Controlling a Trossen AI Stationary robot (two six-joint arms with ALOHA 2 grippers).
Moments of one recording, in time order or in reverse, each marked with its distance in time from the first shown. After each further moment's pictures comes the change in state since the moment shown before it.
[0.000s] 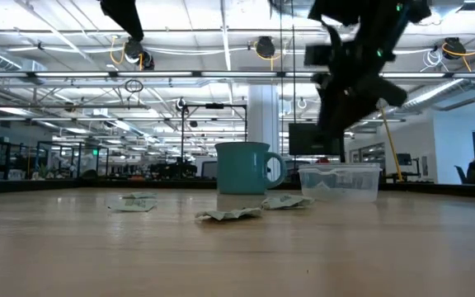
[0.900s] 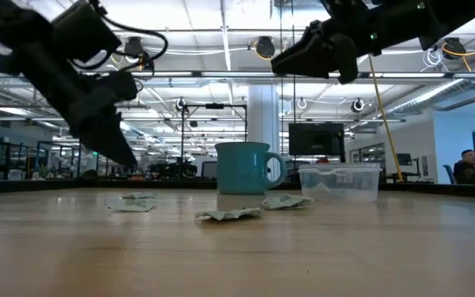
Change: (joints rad) left arm -0.103 -0.036 -1.070 1.241 0.112 -0.241; right arm 0.047 -0.120 -0.333 1.056 0.006 -0.335
